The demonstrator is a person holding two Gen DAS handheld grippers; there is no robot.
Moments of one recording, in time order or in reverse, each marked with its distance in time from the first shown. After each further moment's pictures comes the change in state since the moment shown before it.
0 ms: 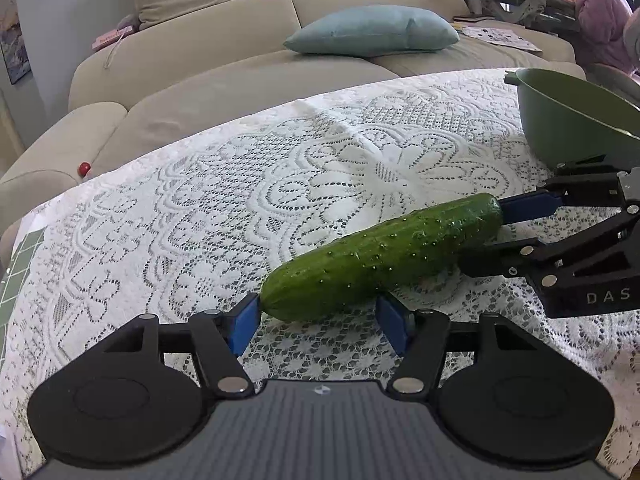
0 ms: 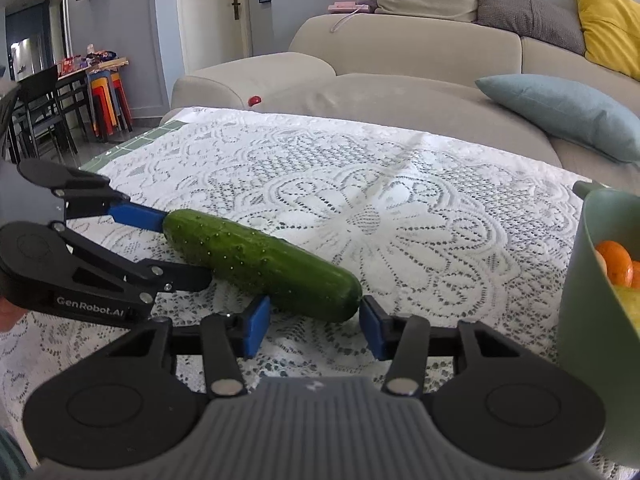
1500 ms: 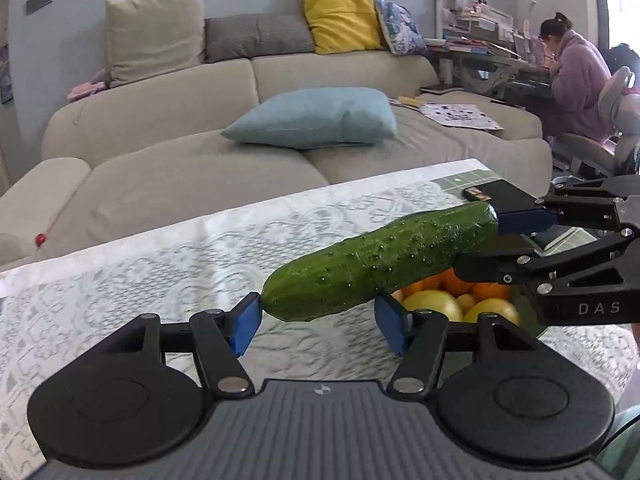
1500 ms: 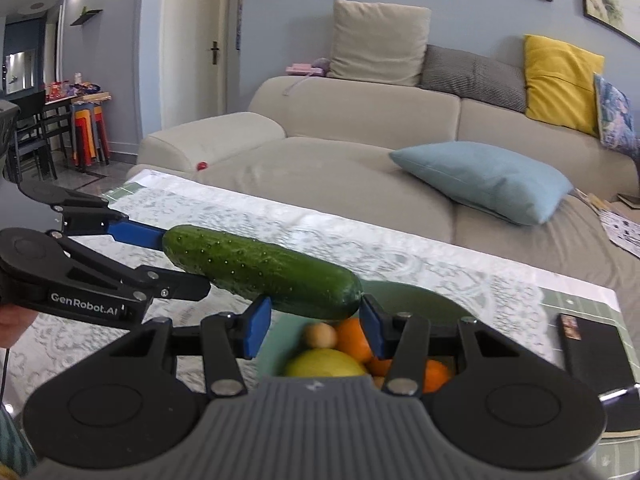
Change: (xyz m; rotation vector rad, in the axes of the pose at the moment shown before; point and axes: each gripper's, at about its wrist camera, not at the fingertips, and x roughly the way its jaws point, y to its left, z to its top) left arm -0.040 -0.136 0.120 -0.068 -0.156 -0.083; right arm -0.155 -0.139 0.033 -0.053 -0.133 -0.110
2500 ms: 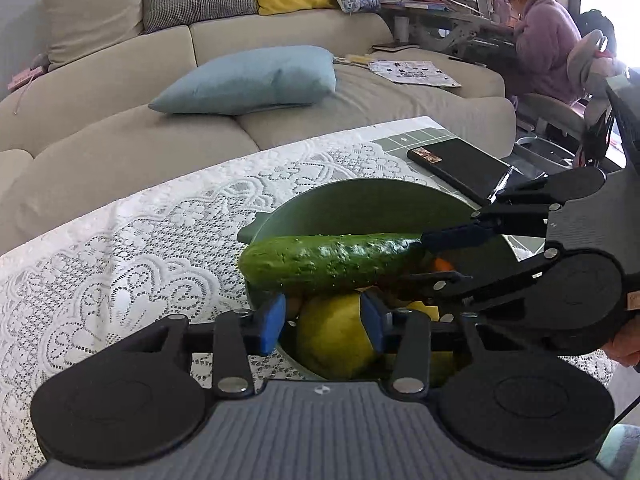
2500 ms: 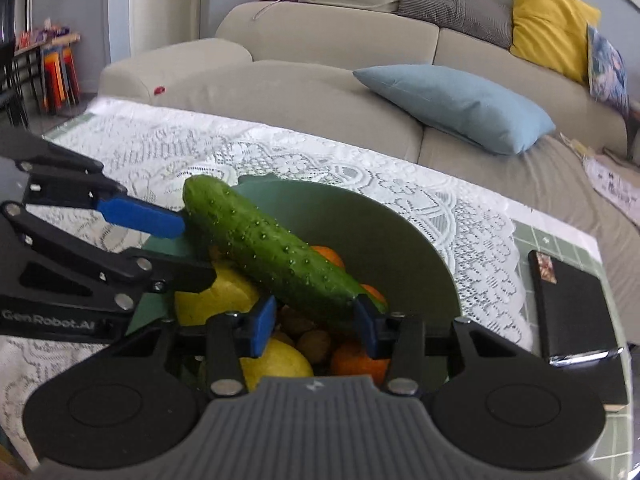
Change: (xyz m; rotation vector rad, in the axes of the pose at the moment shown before) left arm 0.053 -0.054 0.005 0.053 0.111 -0.109; right arm 0.047 -0.041 -0.029 -0.024 0.212 -0.065
